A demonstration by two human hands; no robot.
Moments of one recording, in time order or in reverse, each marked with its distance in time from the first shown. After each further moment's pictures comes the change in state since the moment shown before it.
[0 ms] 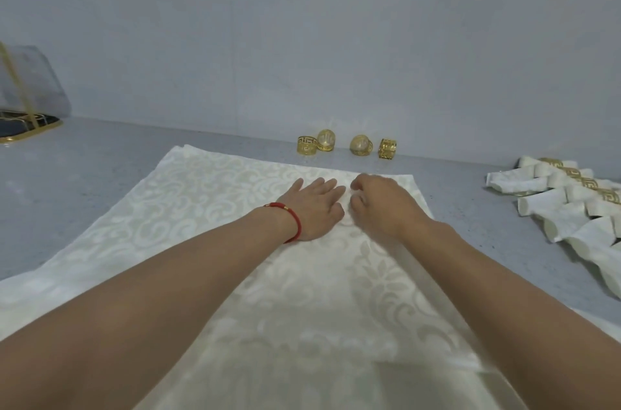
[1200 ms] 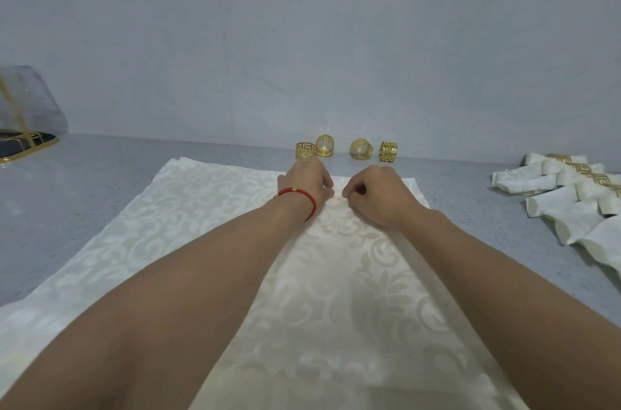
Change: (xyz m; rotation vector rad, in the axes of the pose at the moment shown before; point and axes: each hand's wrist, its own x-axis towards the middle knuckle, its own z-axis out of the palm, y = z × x) left_hand 0.047 -0.008 -0.021 -0.379 0.321 -0.408; right_hand 0.041 0.016 0.008 0.214 0.135 -0.082
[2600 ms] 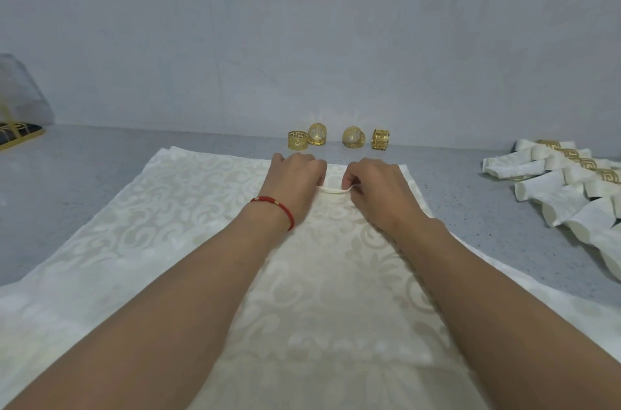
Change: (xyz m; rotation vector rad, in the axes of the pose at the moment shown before) left_hand -0.033 -0.012 -0.003 0.415 0.209 0.436; right_hand -0.030 0.003 0.001 -0.126 0.121 -0.111
